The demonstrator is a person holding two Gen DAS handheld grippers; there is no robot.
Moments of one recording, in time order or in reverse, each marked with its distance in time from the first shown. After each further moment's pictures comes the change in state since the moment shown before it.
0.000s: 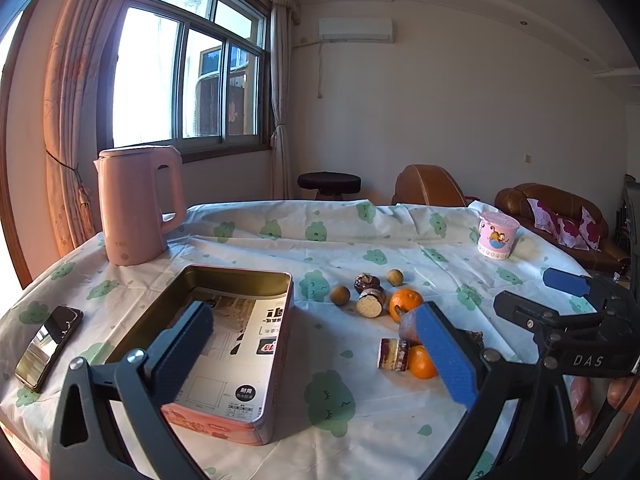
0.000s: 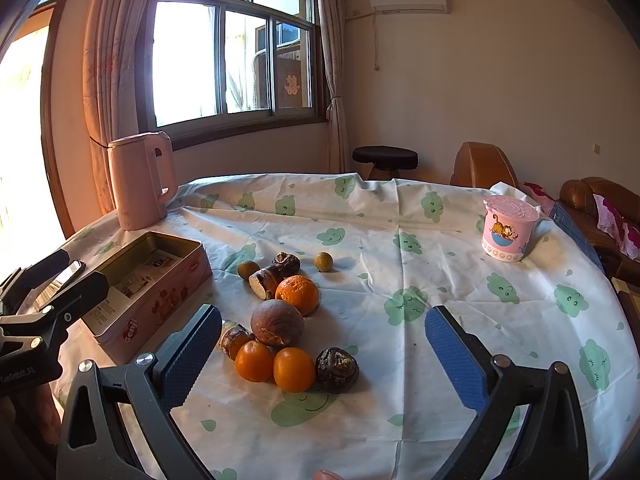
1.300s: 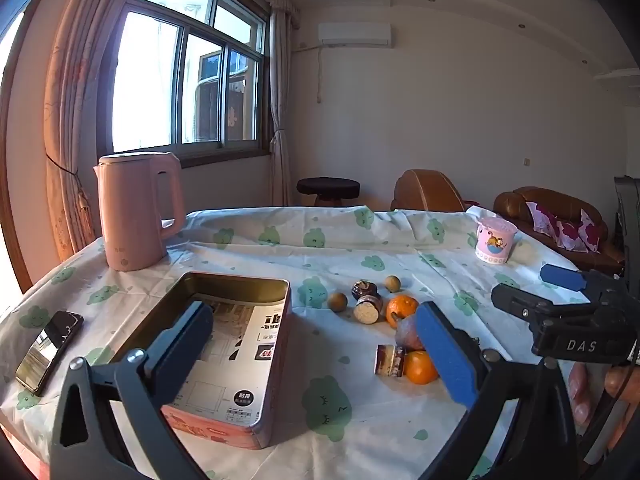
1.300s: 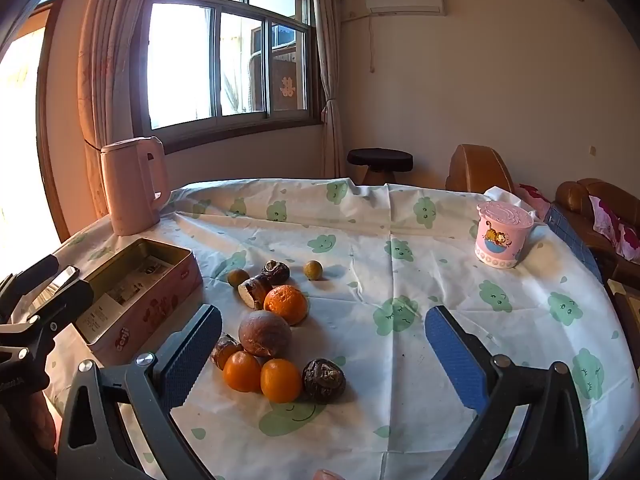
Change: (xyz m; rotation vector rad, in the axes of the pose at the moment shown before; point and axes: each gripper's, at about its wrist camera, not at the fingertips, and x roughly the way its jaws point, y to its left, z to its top) left arm -0.002 -0.001 0.009 -0.005 -0.018 0.006; right arm 0.002 -0.011 0.010 0.005 -0.002 -0.014
